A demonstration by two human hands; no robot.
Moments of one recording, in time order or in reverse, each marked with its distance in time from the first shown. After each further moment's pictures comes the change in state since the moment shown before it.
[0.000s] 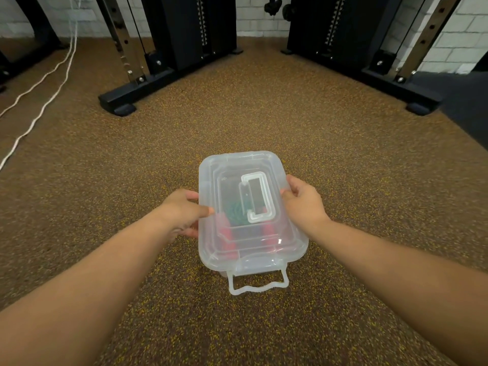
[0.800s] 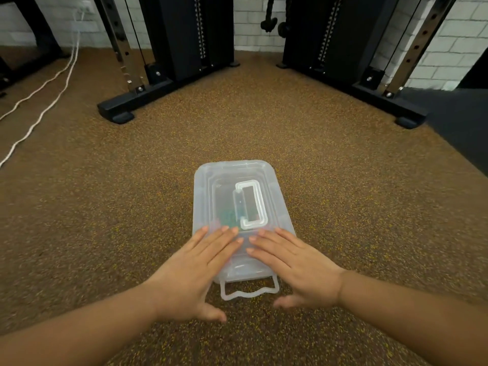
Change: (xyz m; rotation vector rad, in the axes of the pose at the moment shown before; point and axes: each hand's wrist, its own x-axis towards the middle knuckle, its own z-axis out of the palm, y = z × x) left_hand -0.044 -0.074 0.019 1.549 -0.080 1.064; right_hand -0.071 0.045 -0.027 -1.129 -0.402 -1.092
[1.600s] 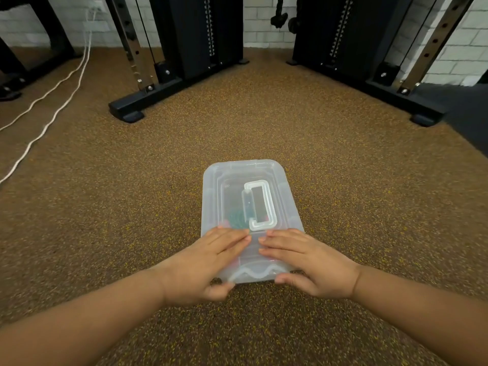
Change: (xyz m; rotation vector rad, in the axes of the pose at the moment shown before) left_hand 0.009 -0.023 -0.001 -0.280 0.074 0.099; right_hand 0.011 0.017 0.000 0.366 0.159 0.011
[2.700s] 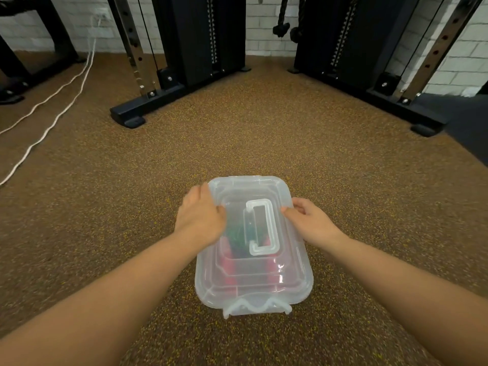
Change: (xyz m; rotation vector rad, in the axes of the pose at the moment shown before) left_hand 0.073 -0.029 -0.034 -0.316 0.235 -0.977; right_hand 0.061 0.022 -0.035 0.856 0.309 1.030
